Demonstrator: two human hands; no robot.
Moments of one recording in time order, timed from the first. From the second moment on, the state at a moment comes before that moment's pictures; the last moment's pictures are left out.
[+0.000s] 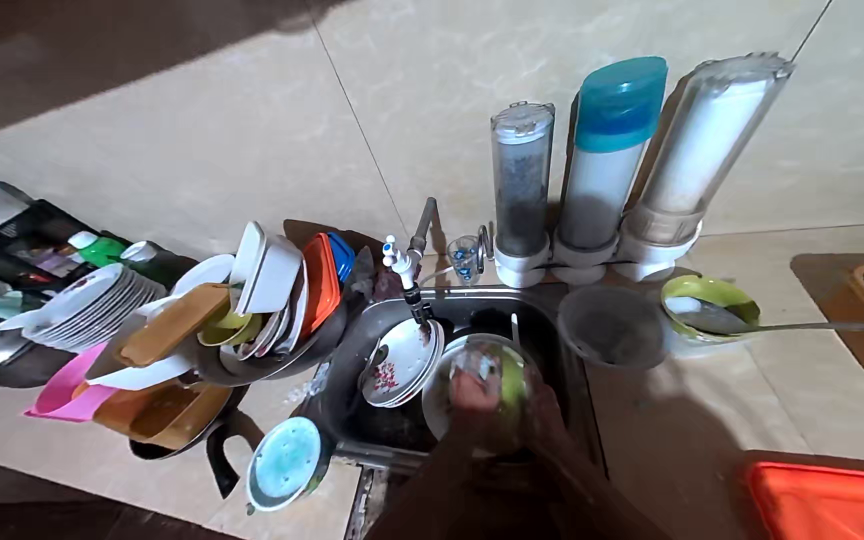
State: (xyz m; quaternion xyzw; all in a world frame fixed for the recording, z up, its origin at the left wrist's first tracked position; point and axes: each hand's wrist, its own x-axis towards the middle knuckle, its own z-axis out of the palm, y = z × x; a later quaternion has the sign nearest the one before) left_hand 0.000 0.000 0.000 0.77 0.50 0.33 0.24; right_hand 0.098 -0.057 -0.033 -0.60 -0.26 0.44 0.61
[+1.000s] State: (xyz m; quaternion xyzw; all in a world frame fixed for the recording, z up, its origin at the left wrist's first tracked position) left_hand -0.031 -0.026 0.021 0.95 0.23 0.19 -0.02; right_hand 0.105 -0.057 -0.044 -0.29 -0.04 0.68 0.67
